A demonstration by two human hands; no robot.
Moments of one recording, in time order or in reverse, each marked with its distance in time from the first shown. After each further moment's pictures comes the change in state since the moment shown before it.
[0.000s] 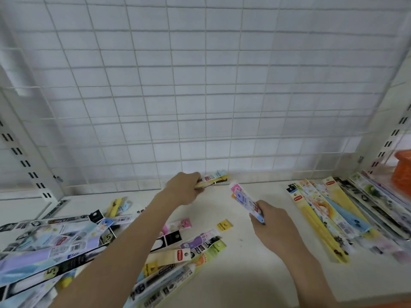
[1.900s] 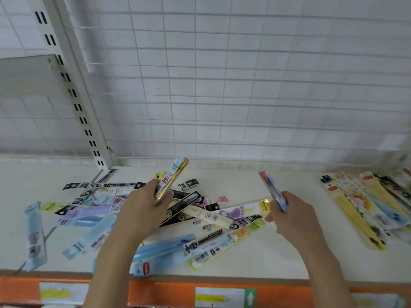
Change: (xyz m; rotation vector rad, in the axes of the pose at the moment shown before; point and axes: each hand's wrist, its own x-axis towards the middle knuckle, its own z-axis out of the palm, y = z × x) left_hand -0.186 -0.076 -0.015 -0.463 0.393 -0.367; right_hand -0.042 -0.055 0.017 0.200 0.069 0.086
